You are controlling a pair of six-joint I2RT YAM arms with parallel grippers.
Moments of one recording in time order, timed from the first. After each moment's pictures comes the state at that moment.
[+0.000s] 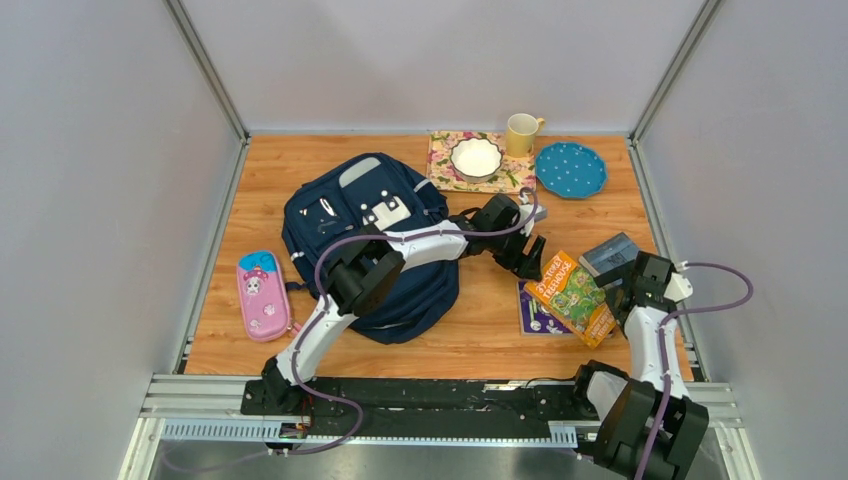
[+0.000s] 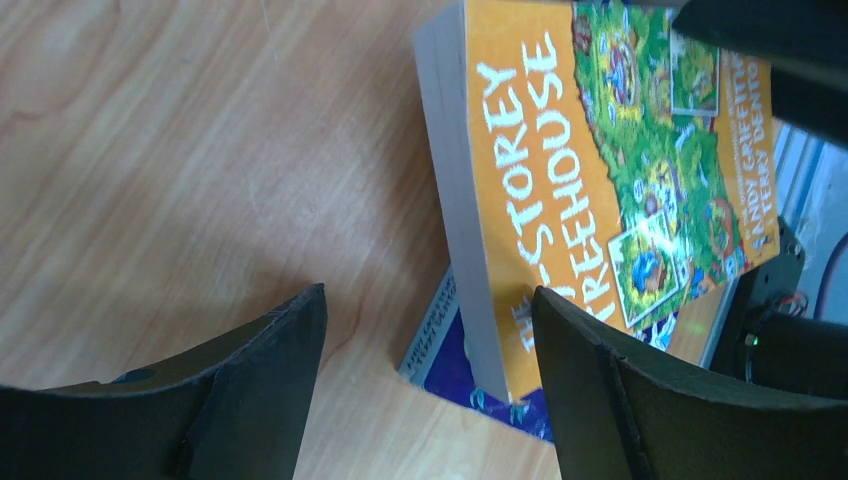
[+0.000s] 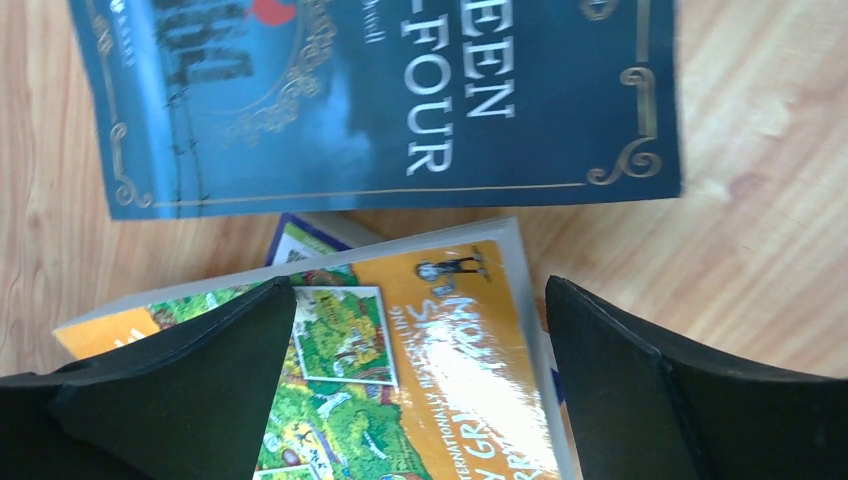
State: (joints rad) left arm -0.93 2.36 1.82 -0.17 0.45 -0.32; right arm -0.39 0.94 0.48 -0.51 0.18 0.77
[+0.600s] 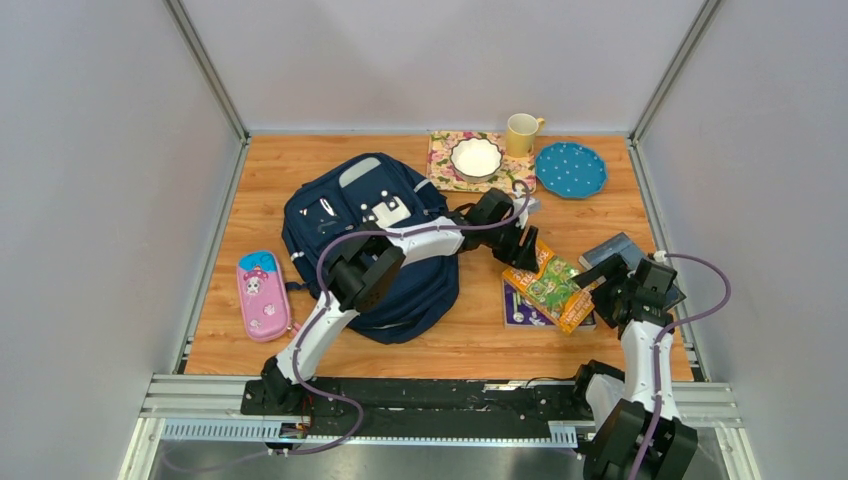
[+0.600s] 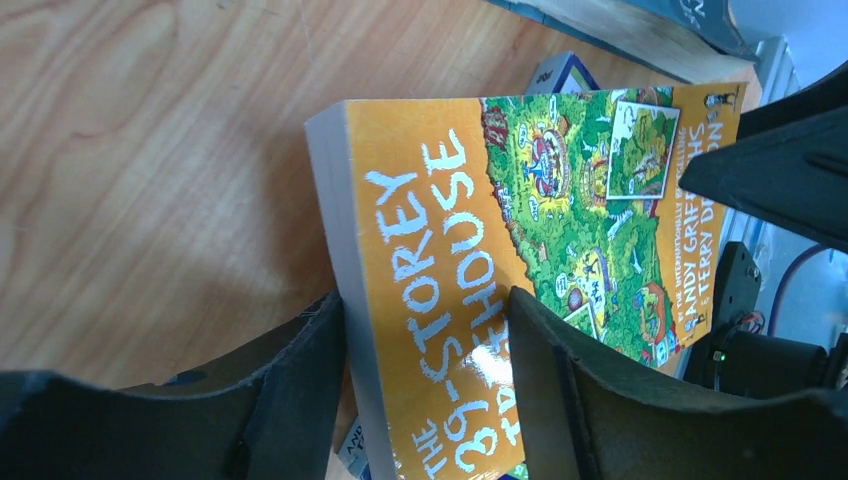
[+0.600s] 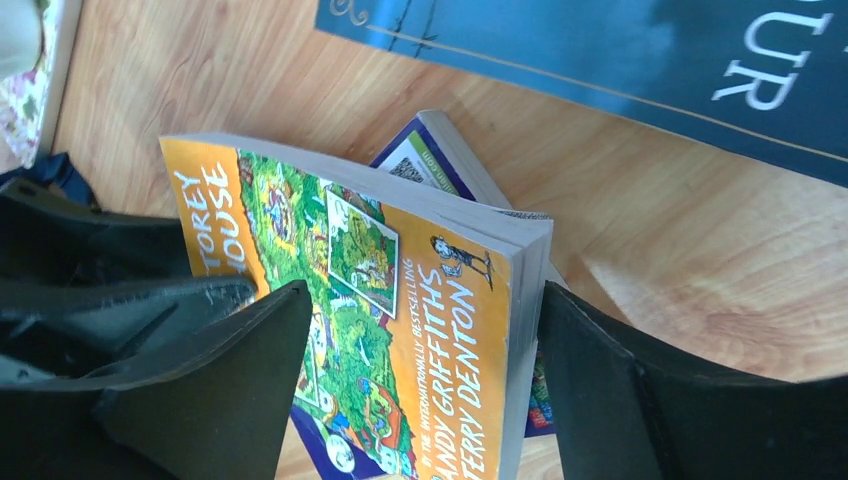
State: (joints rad) left arm -0.91 2.40 1.84 -0.10 0.53 -0.40; right arm -0.40 0.84 0.40 -0.40 -0.27 0.61
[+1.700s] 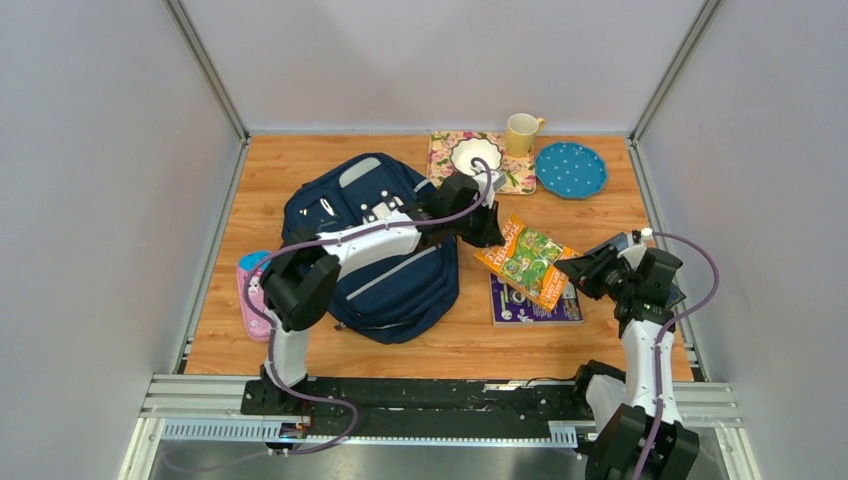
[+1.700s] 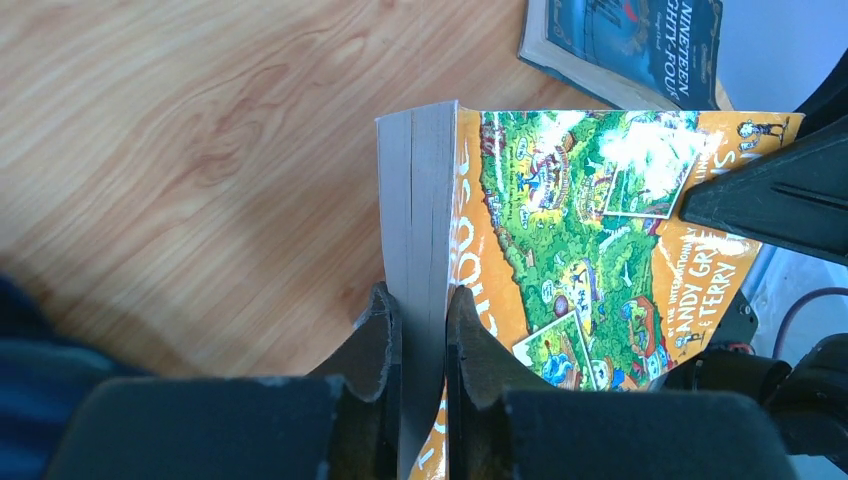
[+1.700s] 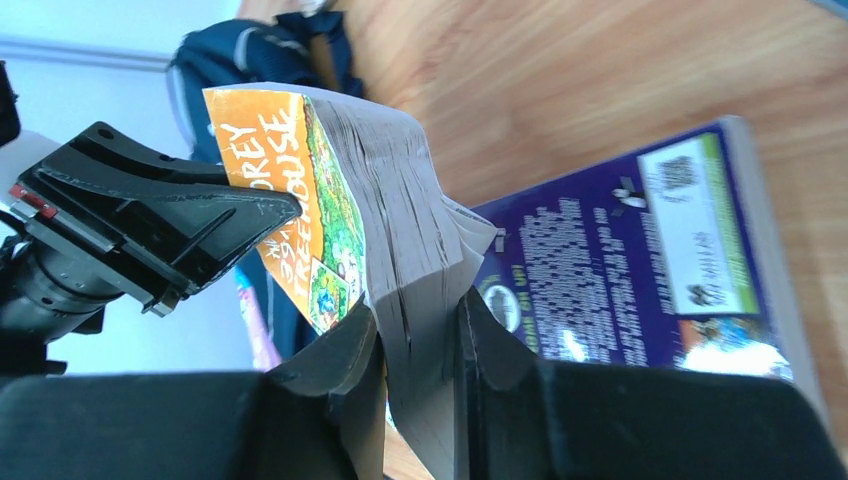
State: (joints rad) left arm -0.86 2.01 1.52 -0.11 0.31 -0.41; right arm -0.39 0.82 0.44 -0.26 -0.75 0.65
